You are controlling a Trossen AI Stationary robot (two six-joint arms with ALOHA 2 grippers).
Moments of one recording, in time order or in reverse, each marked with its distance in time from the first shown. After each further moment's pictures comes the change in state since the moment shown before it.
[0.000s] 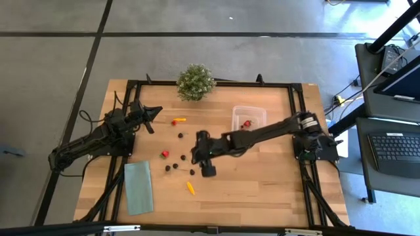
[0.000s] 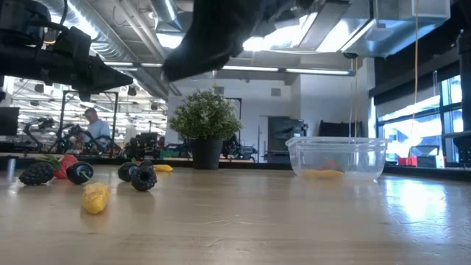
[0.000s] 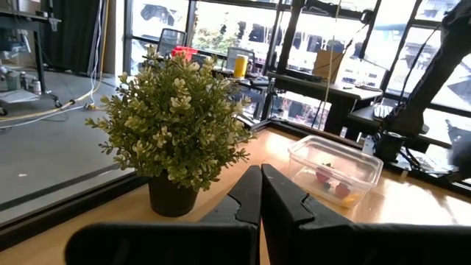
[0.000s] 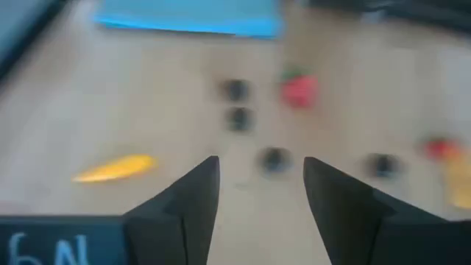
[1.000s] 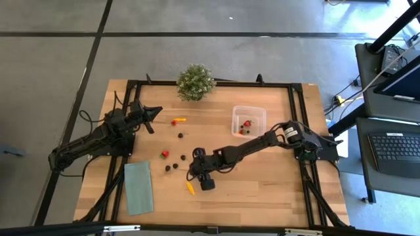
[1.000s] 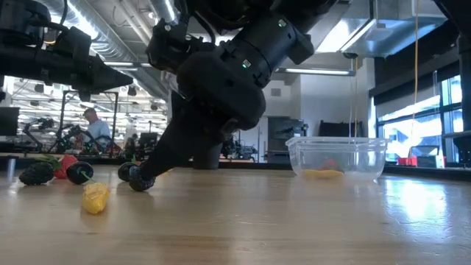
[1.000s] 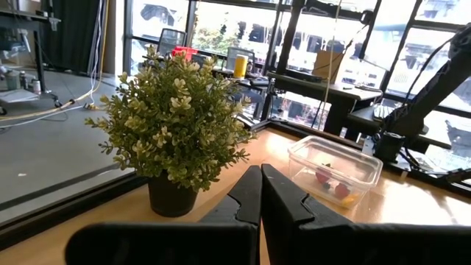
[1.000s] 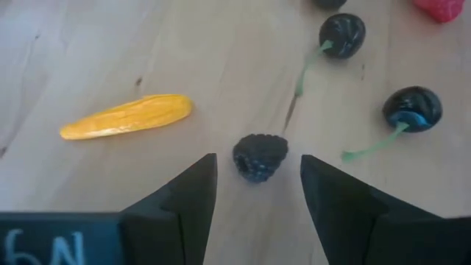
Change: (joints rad) left arm 0.000 0.000 0.000 0.000 0.000 -0.003; right arm 0.048 0.227 0.001 0.098 -0.013 0.047
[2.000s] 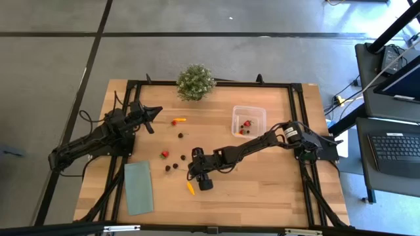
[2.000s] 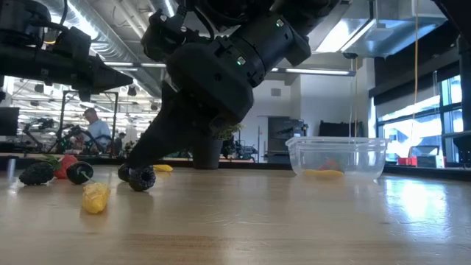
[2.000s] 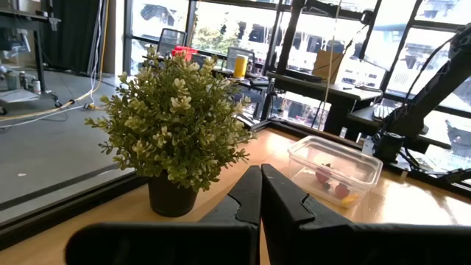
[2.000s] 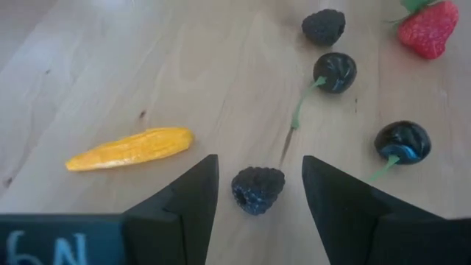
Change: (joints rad) left arm 0.000 0.000 0.000 0.000 0.000 0.000; right arm 0.000 0.004 -0.010 0.085 0.000 -0.009
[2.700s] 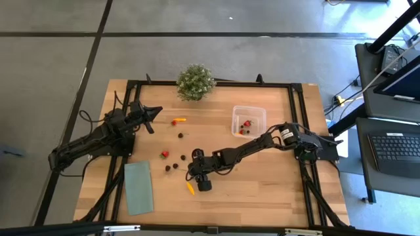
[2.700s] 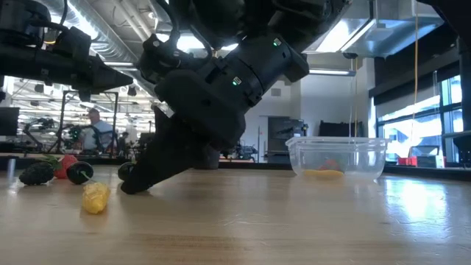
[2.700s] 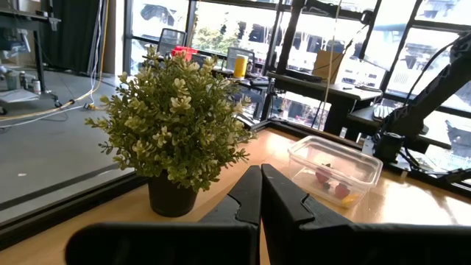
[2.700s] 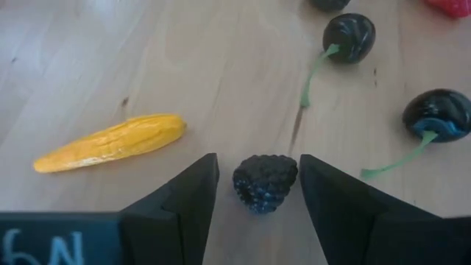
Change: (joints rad) left arm 0.000 0.000 0.000 0.000 0.000 0.000; right arm 0.000 0.061 0.001 0.027 0.000 0.069
